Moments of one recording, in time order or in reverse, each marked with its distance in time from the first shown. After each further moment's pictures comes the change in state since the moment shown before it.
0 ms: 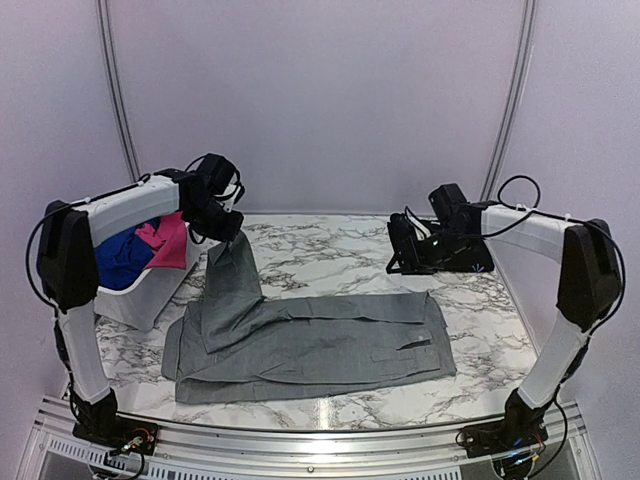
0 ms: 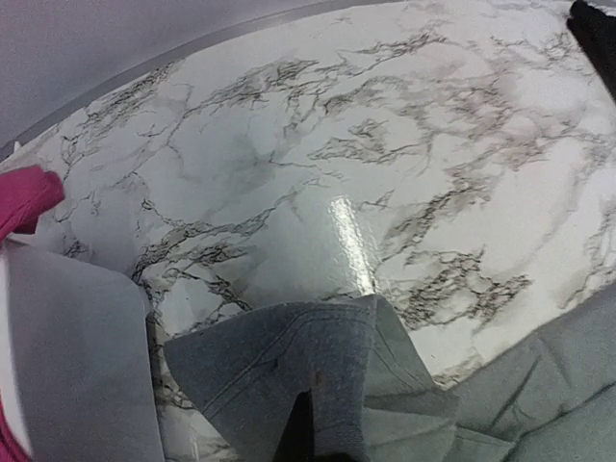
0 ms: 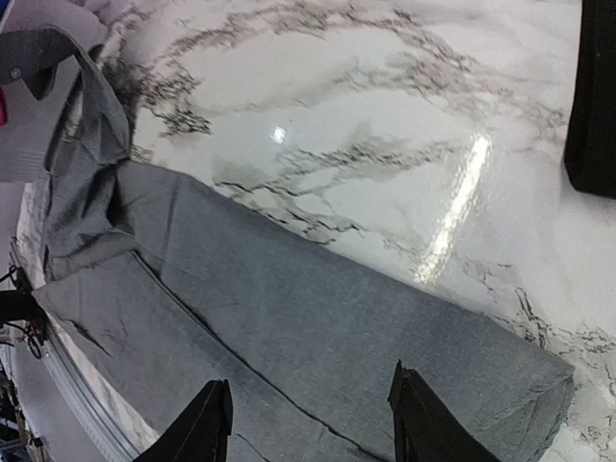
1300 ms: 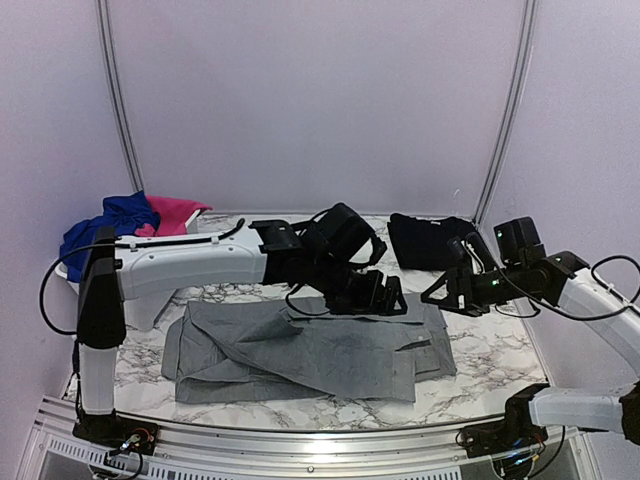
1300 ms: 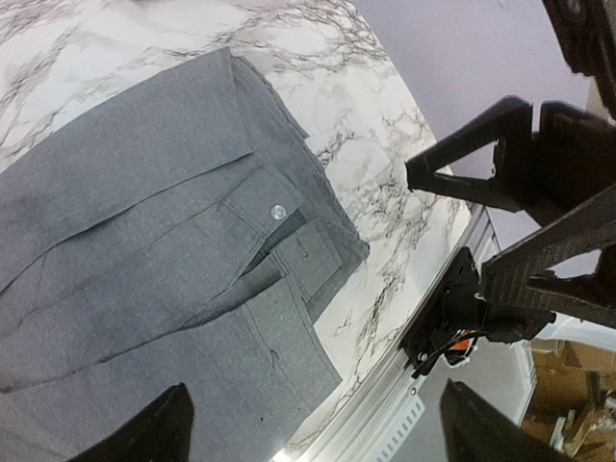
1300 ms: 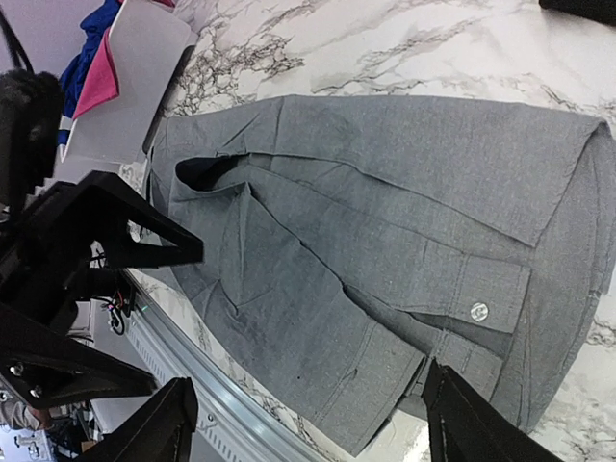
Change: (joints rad) left arm -0.654 0.122 0.177 0.187 0.370 -0.654; right arm -0.024 -0.747 -0.483 -0.039 -0.129 0.242
